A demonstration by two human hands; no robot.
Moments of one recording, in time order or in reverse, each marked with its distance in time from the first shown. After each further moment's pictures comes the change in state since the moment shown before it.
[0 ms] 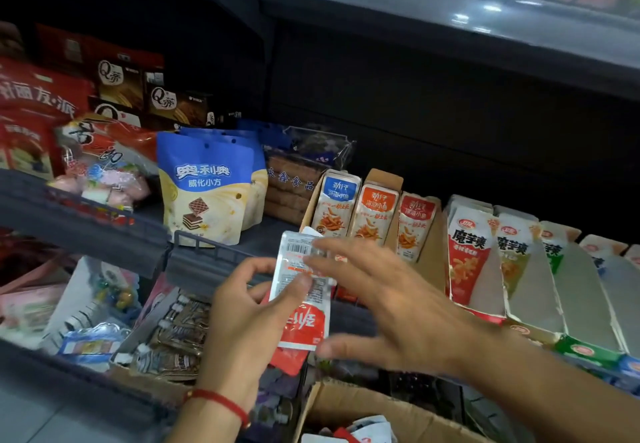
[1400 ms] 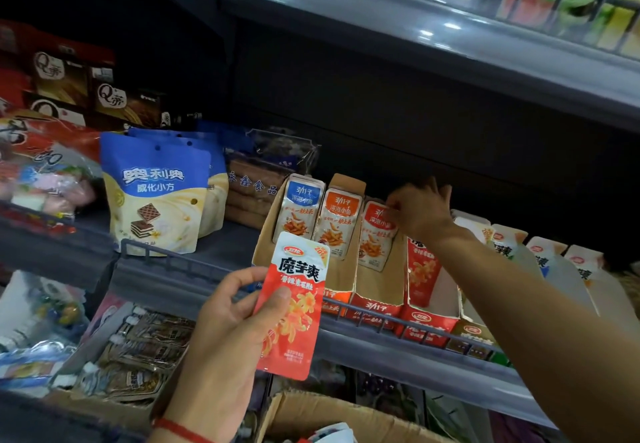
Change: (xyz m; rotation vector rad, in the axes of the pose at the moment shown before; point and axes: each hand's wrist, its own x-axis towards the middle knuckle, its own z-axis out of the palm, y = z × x) left_hand -0.003 -0.006 0.023 -0.233 -0.152 -0.150; right_hand 0.034 0.174 -0.020 -0.316 -0.063 0.888
